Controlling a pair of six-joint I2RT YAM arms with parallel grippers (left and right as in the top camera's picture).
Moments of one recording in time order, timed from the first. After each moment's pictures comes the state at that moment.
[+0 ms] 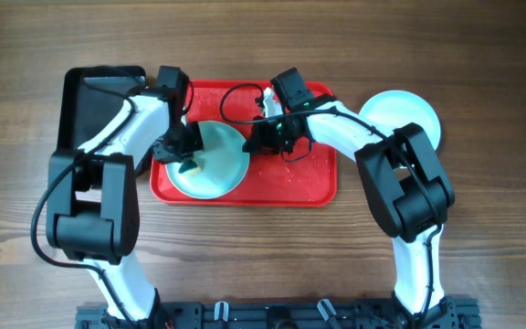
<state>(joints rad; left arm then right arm) -0.15 1.97 1.28 -0.89 0.06 -0.35 0.49 2.19 1.41 -0.42 -0.67 0.53</state>
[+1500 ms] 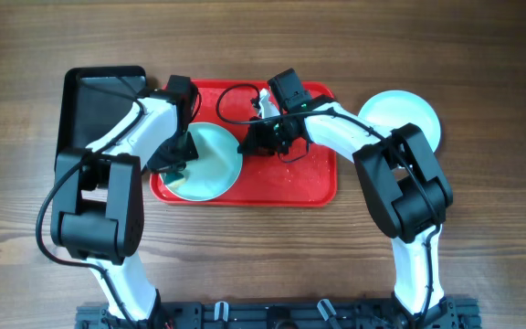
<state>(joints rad) -0.19 1.97 1.27 -1.01 -0.23 -0.54 0.50 2.19 1.41 -0.41 -0.72 0.55</state>
